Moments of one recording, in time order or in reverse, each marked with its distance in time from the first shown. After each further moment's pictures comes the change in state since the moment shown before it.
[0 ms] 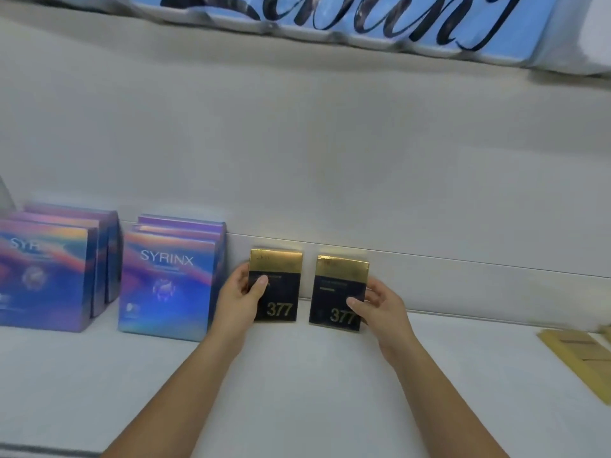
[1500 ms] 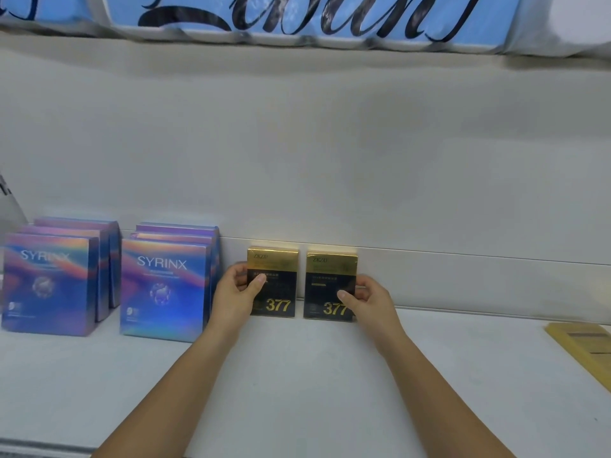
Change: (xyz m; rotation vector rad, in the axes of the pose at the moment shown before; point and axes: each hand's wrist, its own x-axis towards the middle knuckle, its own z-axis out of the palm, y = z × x) left_hand 0.018 -0.007 0.007 0.203 0.078 0.057; right_hand 0.022 0.015 -0.002 -0.165 -0.022 -0.039
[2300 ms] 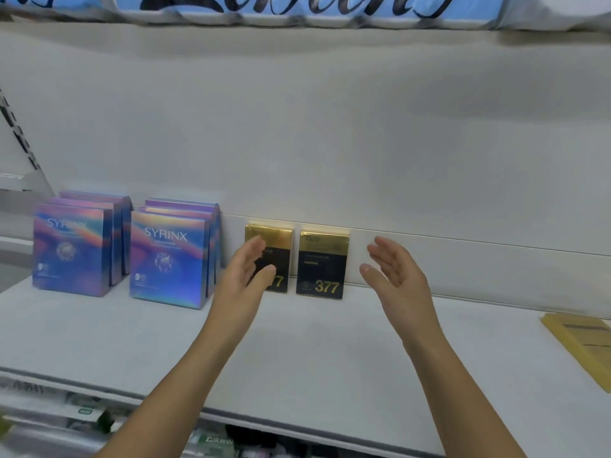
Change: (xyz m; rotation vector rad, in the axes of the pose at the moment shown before) left_hand -0.104 0.058 0.013 0.044 -0.047 0.181; right_hand -0.073 -0.047 -0.063 0.113 0.030 -0.209
